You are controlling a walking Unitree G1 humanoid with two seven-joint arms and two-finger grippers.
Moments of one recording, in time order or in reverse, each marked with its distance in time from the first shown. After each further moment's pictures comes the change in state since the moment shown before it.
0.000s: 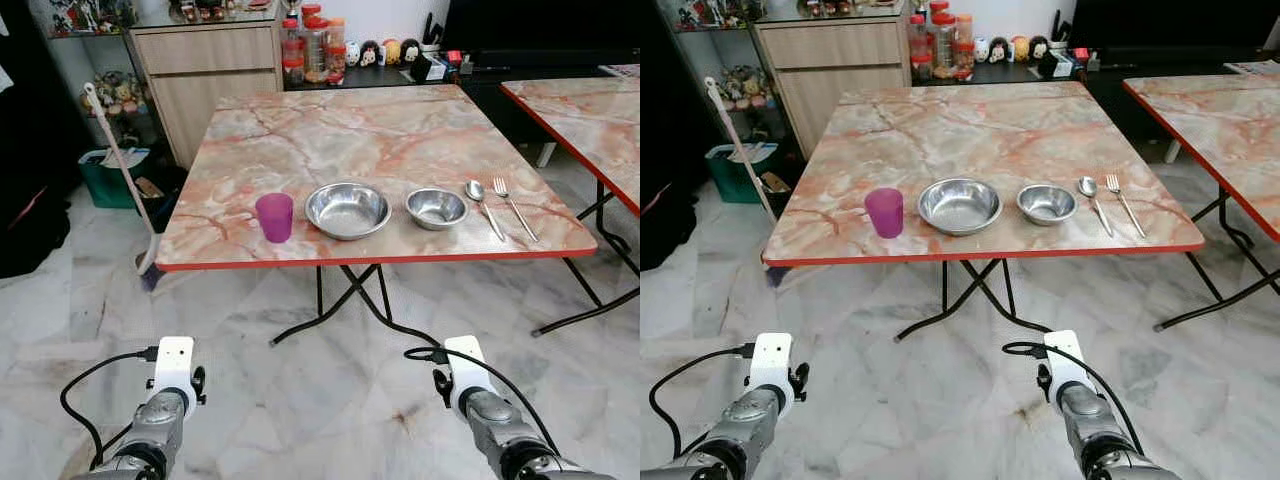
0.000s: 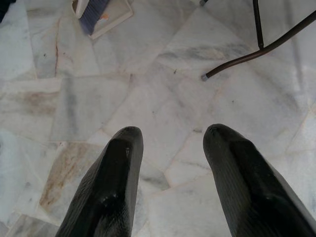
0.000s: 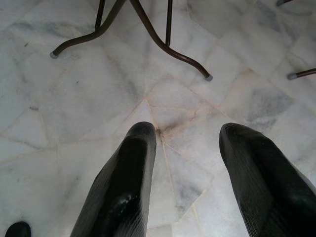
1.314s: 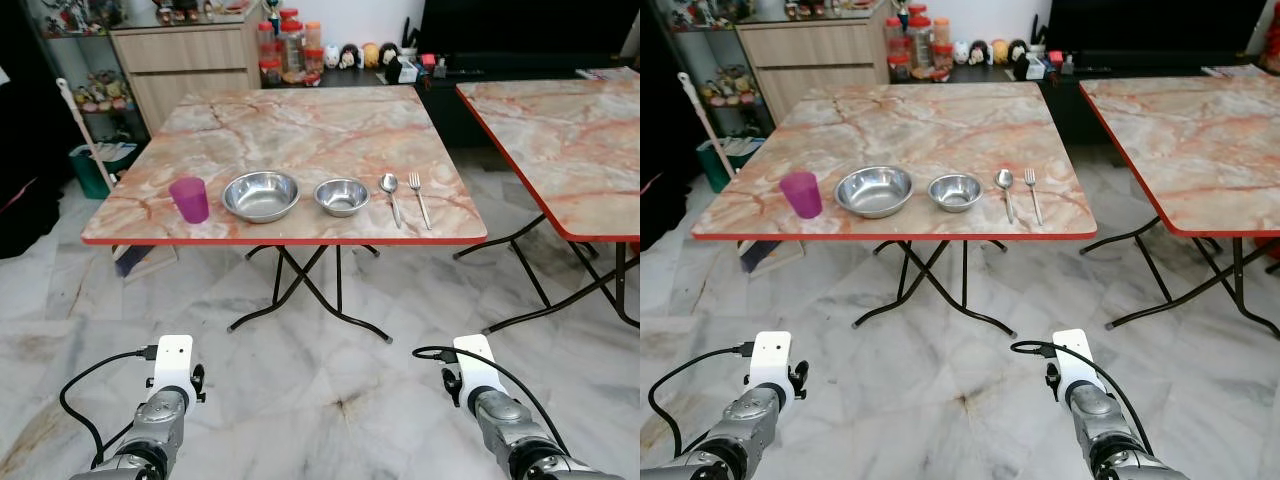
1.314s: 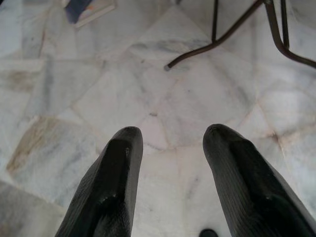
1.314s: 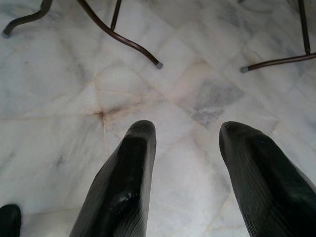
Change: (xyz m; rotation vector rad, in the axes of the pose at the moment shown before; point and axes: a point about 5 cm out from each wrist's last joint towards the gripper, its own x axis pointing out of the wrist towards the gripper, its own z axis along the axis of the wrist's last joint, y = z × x) left arm 0.000 0.004 0.002 -0.038 -0.014 0.032; right arm -0.001 -0.010 0.001 -0.002 -0.004 -0.018
